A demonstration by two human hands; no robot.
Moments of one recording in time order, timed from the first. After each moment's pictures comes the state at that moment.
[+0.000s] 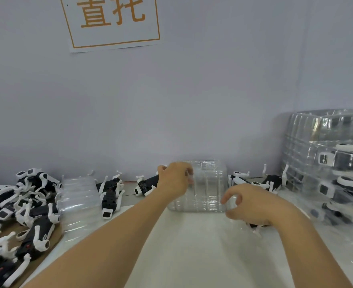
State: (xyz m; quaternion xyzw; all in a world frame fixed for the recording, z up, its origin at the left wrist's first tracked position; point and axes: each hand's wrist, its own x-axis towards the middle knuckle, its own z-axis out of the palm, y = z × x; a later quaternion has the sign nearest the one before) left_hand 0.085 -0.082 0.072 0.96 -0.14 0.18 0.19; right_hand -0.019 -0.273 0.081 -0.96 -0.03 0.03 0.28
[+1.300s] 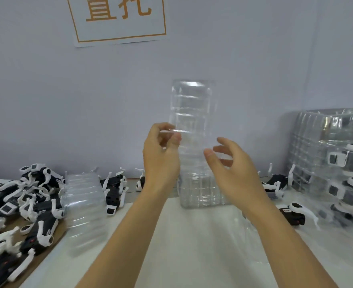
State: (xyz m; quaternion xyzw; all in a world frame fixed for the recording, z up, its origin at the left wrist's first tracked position) left_hand 0.001 -0.071 0.133 0.68 -0.12 0.33 0.65; right_hand -0.018 -0.210 0.101 -0.75 -0.09 -0.28 0.60
